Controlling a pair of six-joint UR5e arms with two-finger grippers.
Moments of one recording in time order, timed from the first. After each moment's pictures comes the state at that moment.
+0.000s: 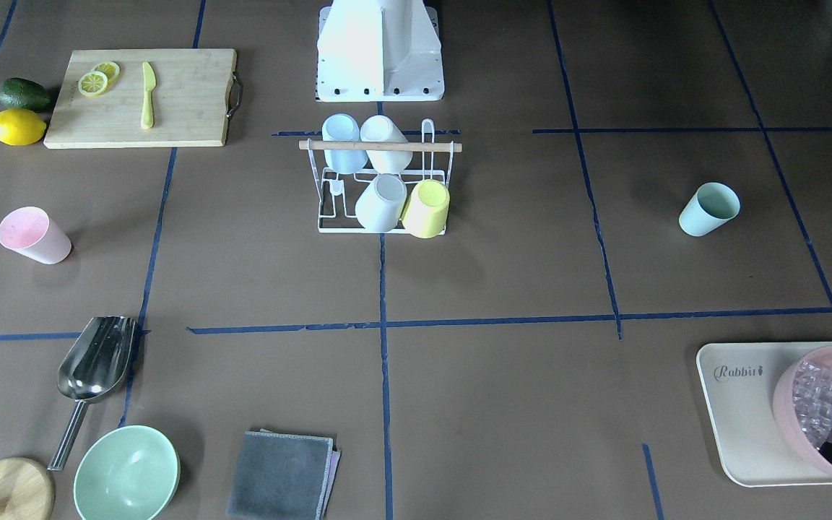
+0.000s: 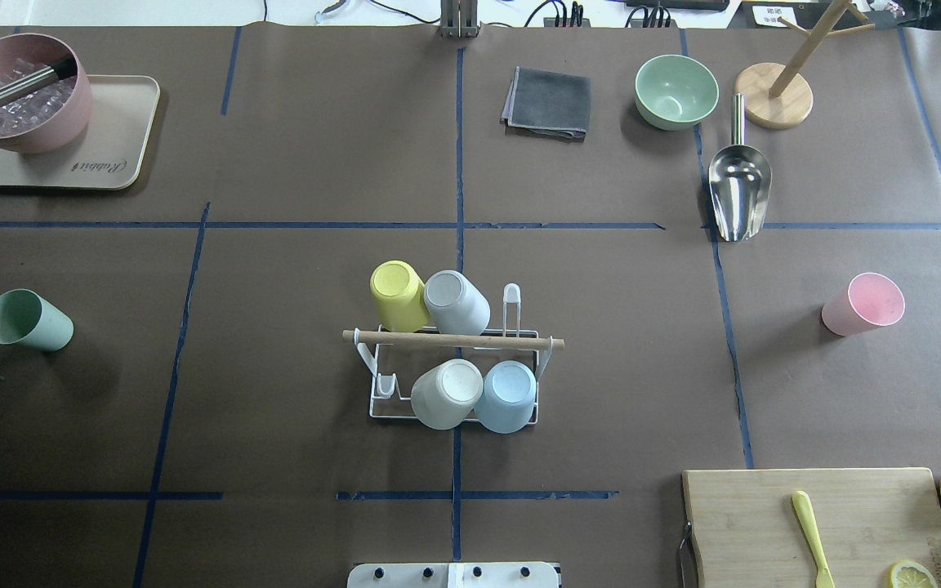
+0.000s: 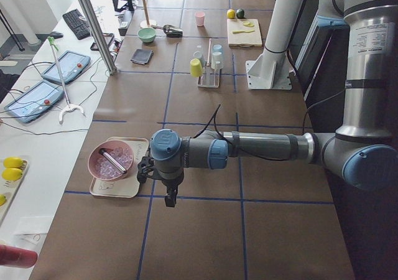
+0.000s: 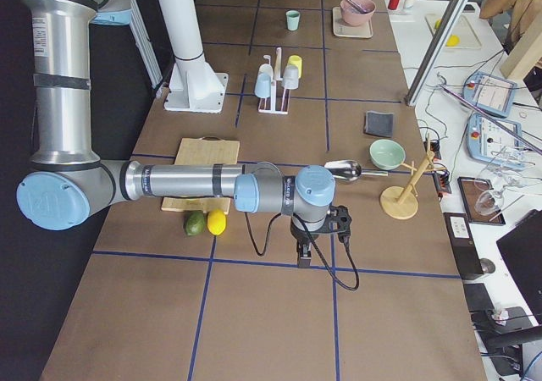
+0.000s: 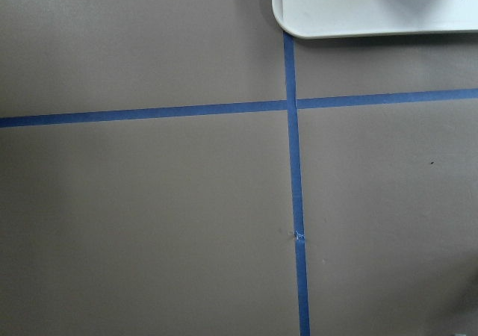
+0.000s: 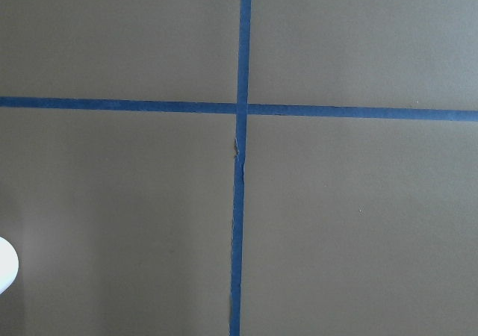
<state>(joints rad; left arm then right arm) -1.58 -1.53 -1.63 -1.57 -2.34 0.05 1.54 -1.61 1.66 -1.60 2.32 0.01</state>
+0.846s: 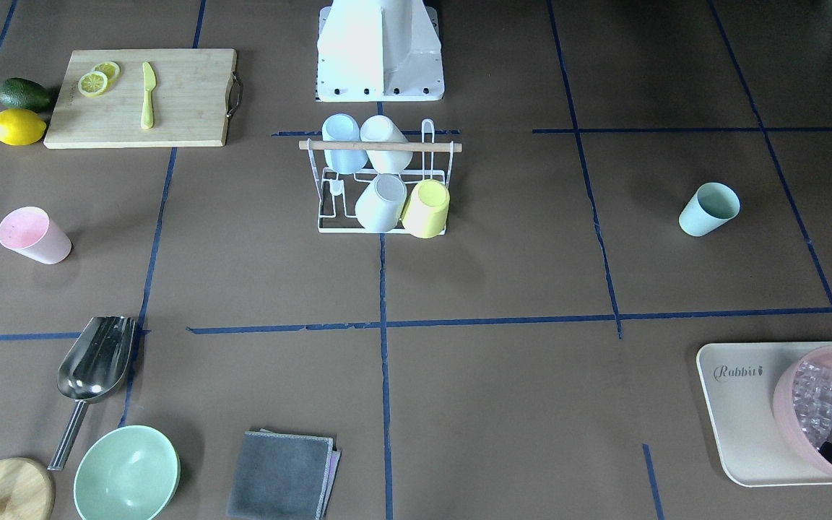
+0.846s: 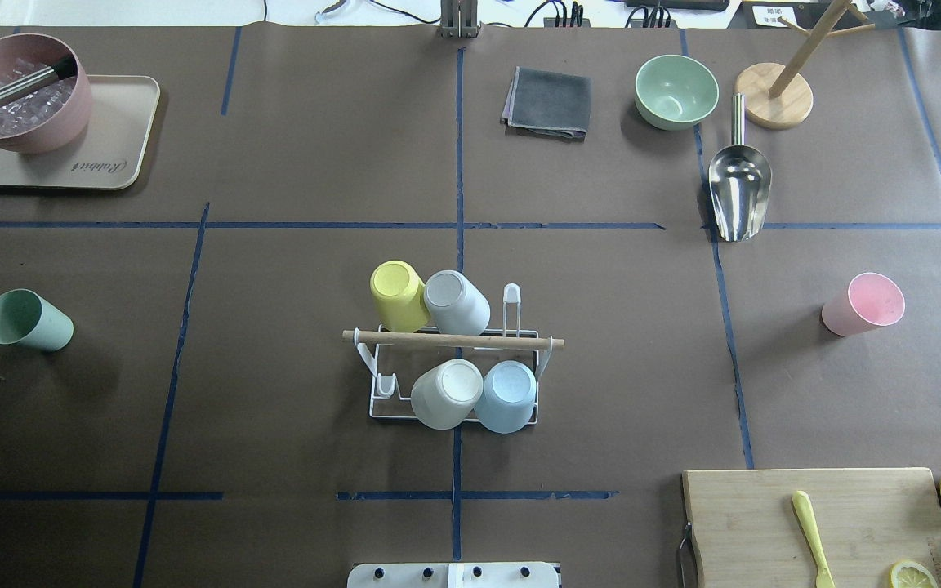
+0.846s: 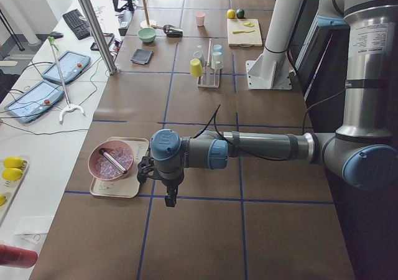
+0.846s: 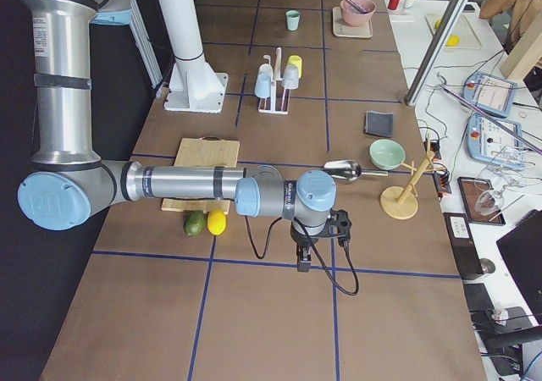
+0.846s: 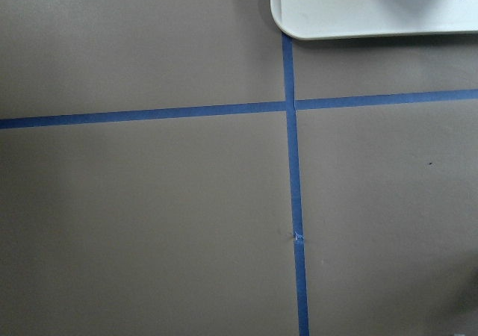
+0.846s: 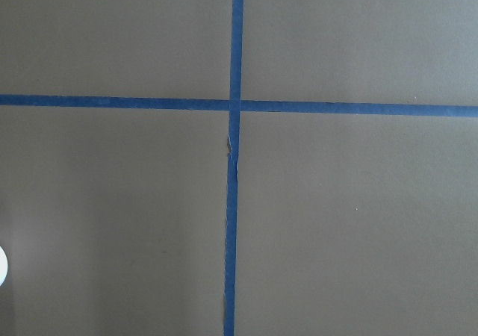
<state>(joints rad) -1.58 -1.53 -1.63 -1.57 -2.35 0.05 1.54 -1.60 1.64 -1.60 2.32 0.01</state>
